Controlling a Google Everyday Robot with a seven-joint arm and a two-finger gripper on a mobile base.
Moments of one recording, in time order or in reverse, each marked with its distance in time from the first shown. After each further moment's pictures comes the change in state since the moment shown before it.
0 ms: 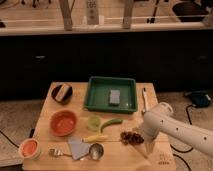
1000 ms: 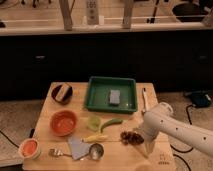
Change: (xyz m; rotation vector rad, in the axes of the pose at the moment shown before) arm 0.002 0.000 0.003 -0.002 0.000 0.008
